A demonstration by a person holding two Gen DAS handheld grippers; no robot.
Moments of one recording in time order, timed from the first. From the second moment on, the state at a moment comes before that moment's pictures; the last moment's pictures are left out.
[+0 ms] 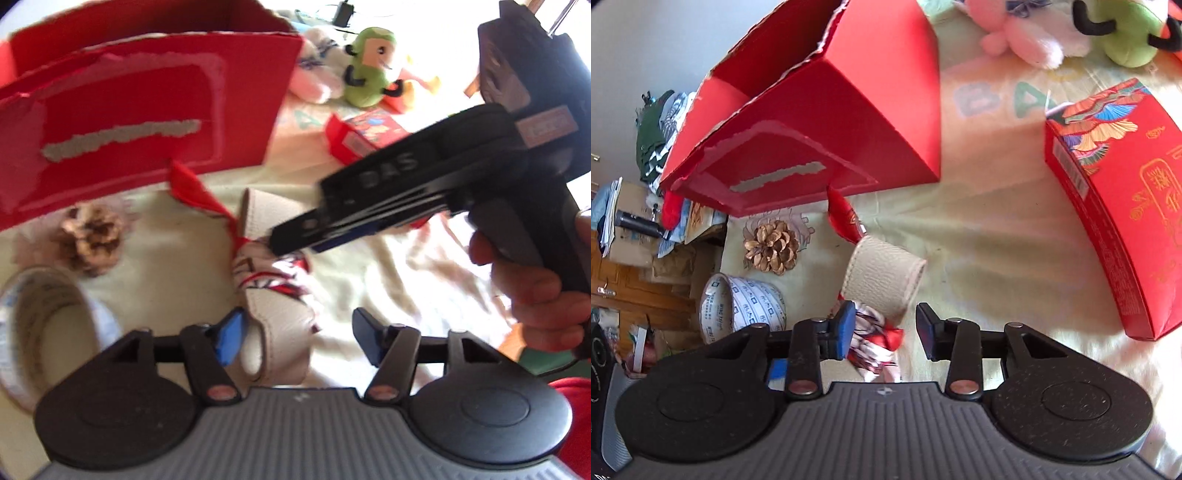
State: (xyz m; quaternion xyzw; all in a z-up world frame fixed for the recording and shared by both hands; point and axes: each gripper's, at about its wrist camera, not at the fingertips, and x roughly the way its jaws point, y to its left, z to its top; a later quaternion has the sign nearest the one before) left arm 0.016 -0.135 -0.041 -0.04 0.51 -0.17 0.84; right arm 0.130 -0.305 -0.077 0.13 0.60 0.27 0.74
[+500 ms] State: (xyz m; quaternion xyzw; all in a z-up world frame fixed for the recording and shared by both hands) left arm 0.040 -0.148 -0.057 -0.03 0.51 -0.16 0.84; right arm 0.126 -0.284 -0.085 0.14 0.60 0.25 0.75
